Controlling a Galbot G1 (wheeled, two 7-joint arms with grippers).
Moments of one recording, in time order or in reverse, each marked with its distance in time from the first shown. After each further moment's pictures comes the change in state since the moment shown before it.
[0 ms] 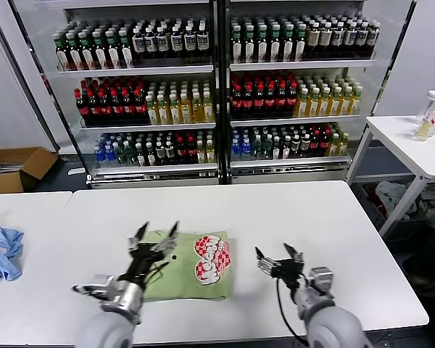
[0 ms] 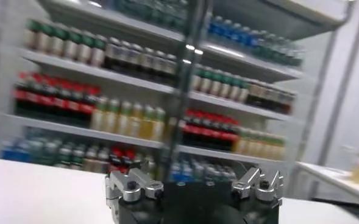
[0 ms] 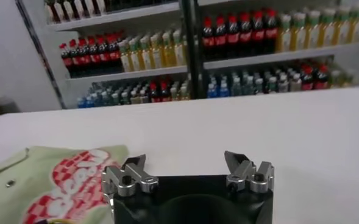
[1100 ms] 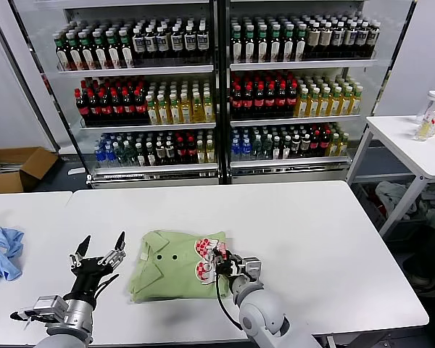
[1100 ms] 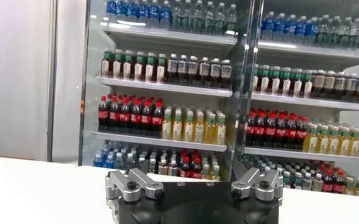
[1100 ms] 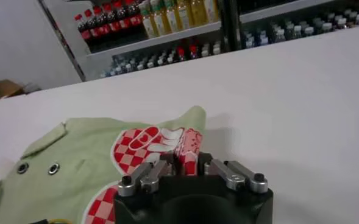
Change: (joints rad) left arm 0.176 0.044 -0.223 -0.063 0.008 -0.028 -0.031; right arm 0.242 0.217 -0.267 -0.327 -0.011 0.033 0.088
